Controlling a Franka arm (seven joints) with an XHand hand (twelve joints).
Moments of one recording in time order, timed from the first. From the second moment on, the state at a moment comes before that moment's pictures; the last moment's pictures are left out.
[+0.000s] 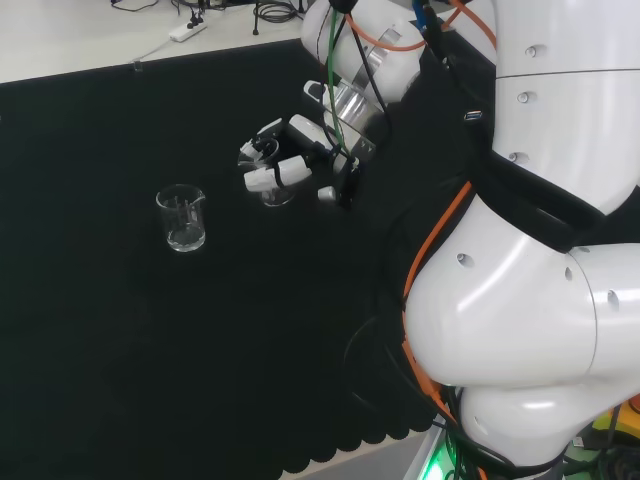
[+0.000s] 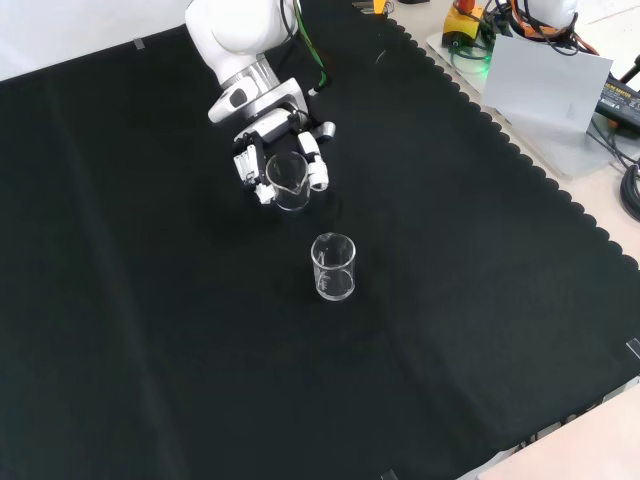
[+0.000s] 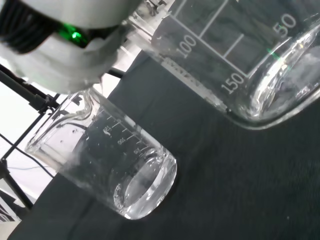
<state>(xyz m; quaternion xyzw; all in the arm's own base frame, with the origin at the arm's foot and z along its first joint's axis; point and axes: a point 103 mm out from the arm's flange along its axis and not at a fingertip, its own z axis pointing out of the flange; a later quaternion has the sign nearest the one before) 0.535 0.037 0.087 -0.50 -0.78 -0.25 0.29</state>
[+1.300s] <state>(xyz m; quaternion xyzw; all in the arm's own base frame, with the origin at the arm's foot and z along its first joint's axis) 0.535 0.069 0.066 -0.50 -0.77 -0.28 0.28</state>
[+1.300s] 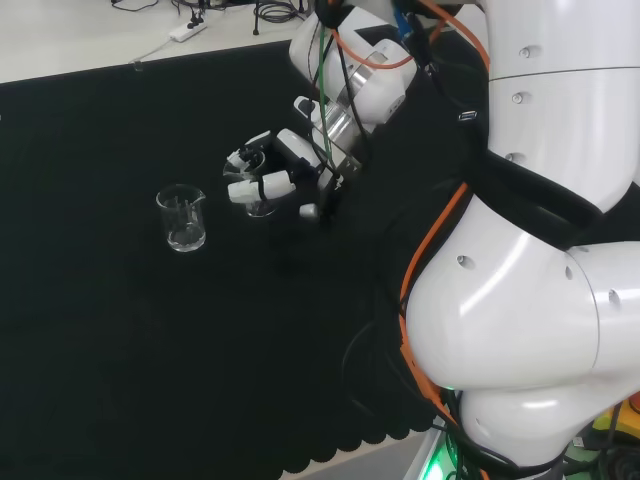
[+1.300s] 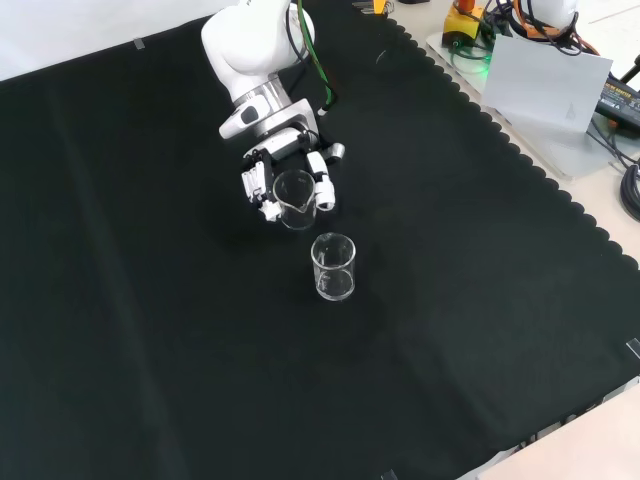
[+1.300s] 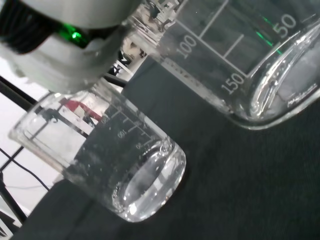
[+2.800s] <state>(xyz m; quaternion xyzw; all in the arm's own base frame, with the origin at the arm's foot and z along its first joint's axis) 0.533 0.070 0.049 -0.53 -0.77 -0.25 0.26</state>
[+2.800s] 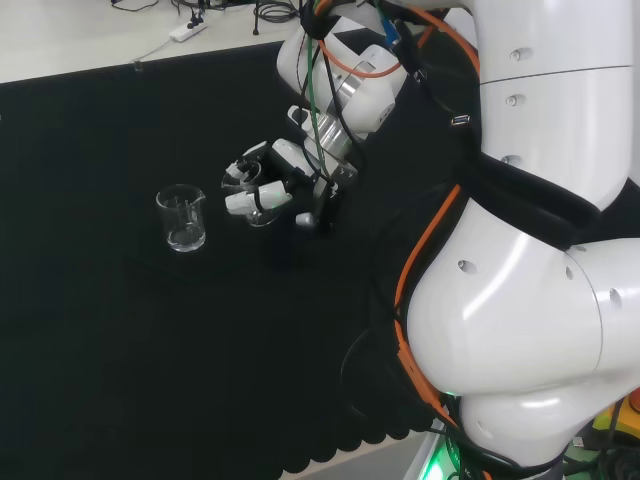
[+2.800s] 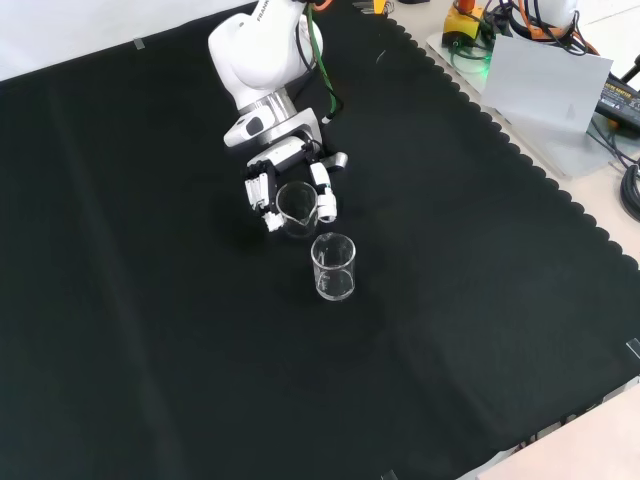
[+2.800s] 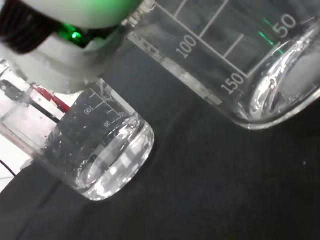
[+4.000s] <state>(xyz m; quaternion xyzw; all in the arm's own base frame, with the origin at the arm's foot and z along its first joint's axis) 0.535 0.072 0.048 -0.52 -0.78 -0.22 0.28</state>
